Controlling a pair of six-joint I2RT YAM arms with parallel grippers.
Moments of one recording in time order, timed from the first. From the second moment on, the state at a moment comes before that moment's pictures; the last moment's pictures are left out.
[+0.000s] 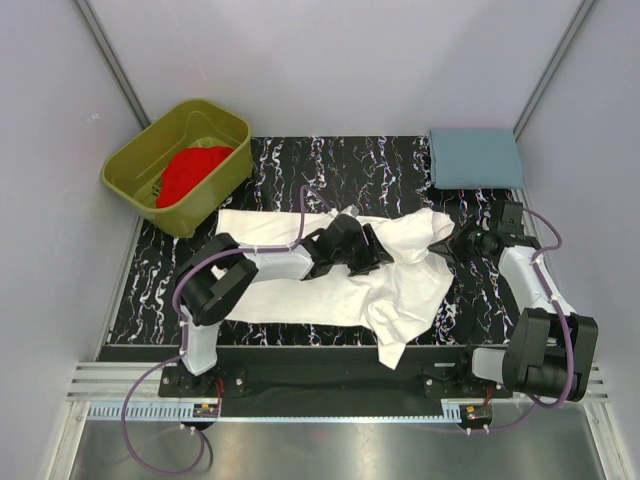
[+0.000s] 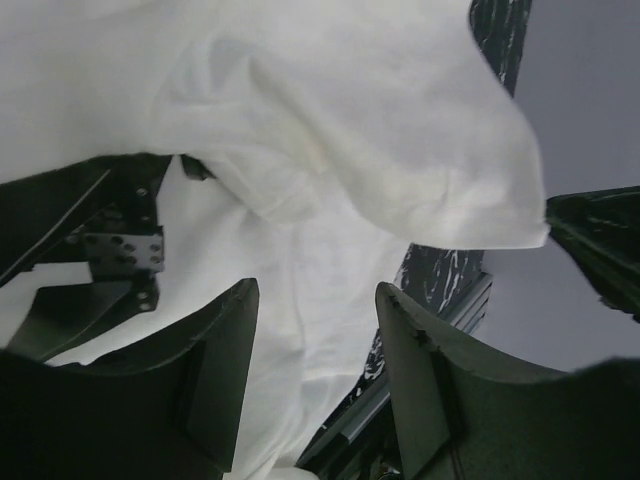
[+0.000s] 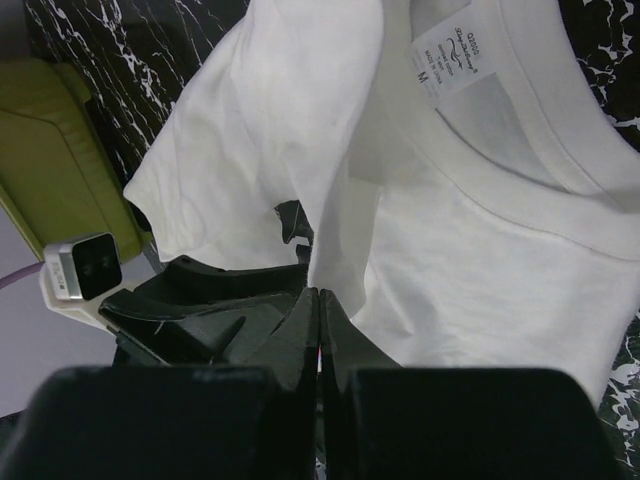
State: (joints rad) left arm -0.88 1.93 1.13 0.19 0.14 -1.15; right arm -0.17 1.27 0.80 -0.47 -0.53 0.78
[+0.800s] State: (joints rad) left arm -0.91 2.07 1.26 0.10 0.06 -1.21; right arm -0.17 1.25 0.78 -0.44 -0.53 0.78
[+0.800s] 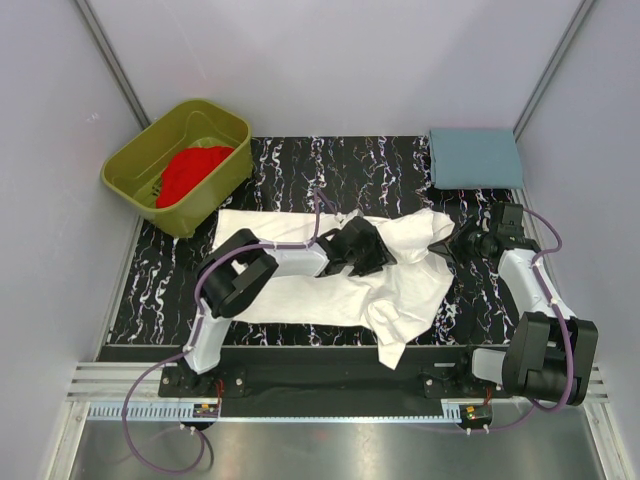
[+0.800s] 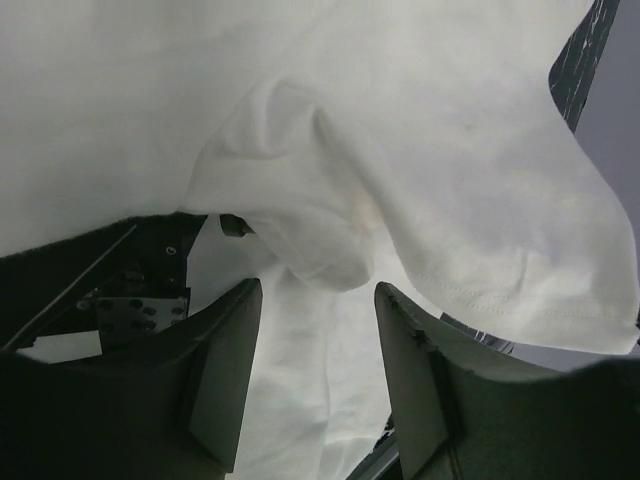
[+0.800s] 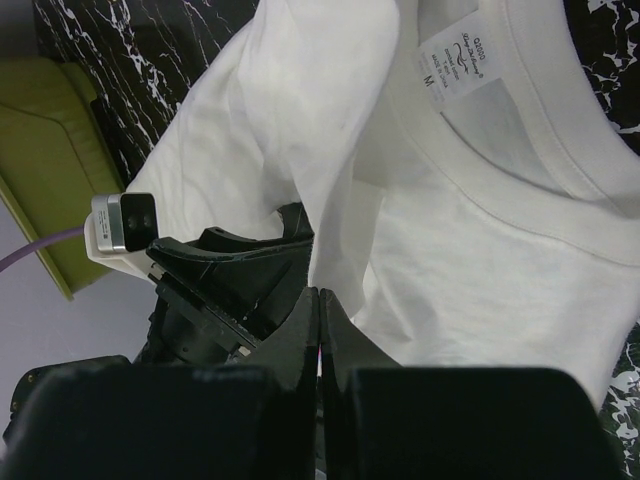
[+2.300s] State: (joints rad) left arm -0.91 2.12 1.37 -0.05 -0.02 -1.24; right arm -0.17 1.25 0.76 -0.42 -0.53 0.78
